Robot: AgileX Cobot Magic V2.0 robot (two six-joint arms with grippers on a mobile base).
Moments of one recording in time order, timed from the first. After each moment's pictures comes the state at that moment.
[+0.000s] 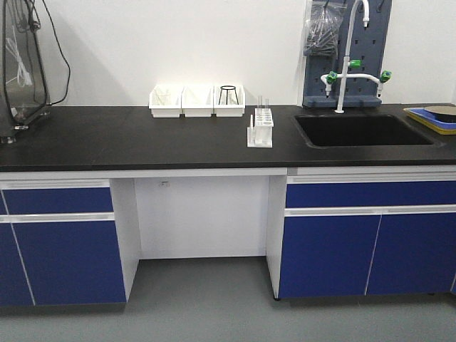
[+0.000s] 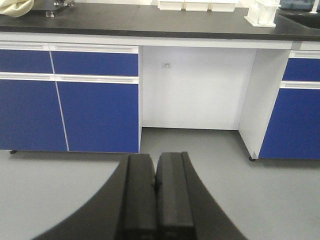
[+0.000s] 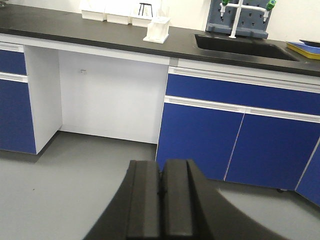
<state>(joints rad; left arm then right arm) 0.04 -0.02 0.03 0.05 0.27 -0.17 0.09 -0.01 0.03 0.04 0.23 -0.17</state>
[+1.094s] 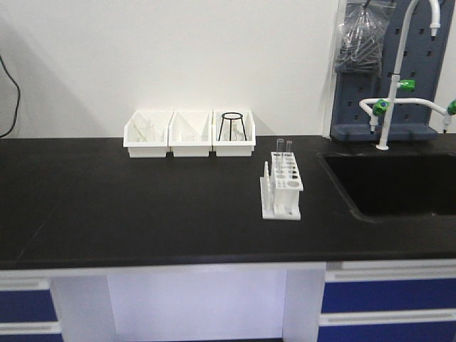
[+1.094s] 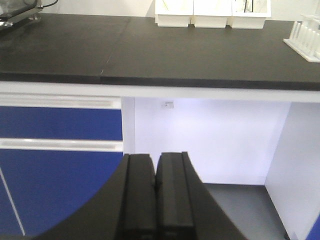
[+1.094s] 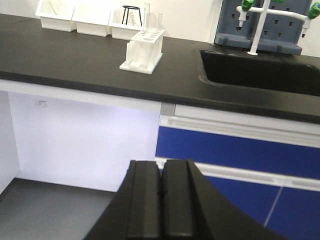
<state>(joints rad) 0.04 -0.02 0.03 0.05 0.27 -0.17 0.09 -0.01 0.03 0.04 0.23 -0.17</state>
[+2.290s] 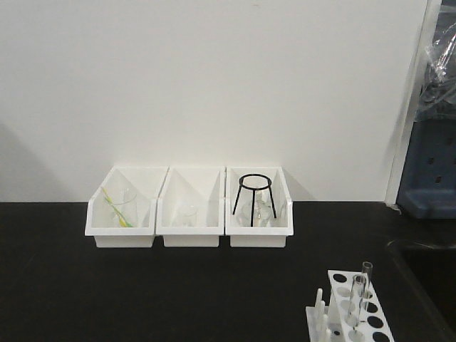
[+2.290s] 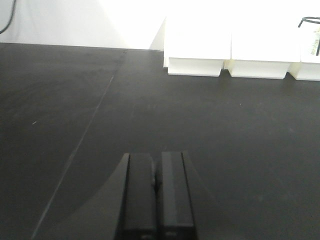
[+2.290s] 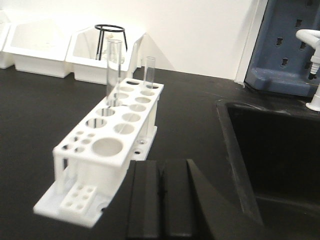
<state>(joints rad) 0.04 -0.02 0.03 0.05 0.27 -0.17 0.09 -0.01 0.03 0.04 0.23 -0.17</state>
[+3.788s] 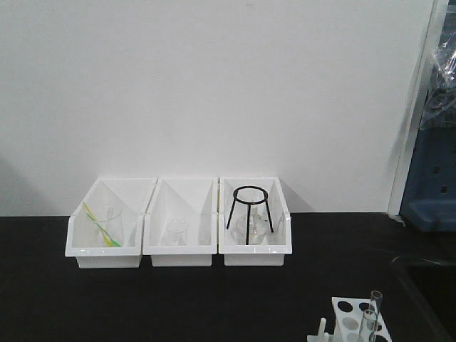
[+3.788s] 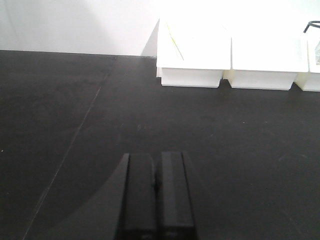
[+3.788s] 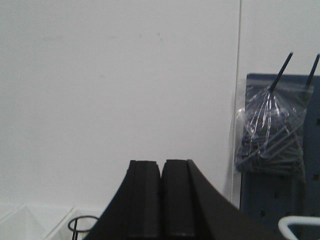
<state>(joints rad) 0.04 -0.02 0.03 0.05 0.27 -0.17 0.09 0.55 -0.62 0.15 -0.07 -0.20</state>
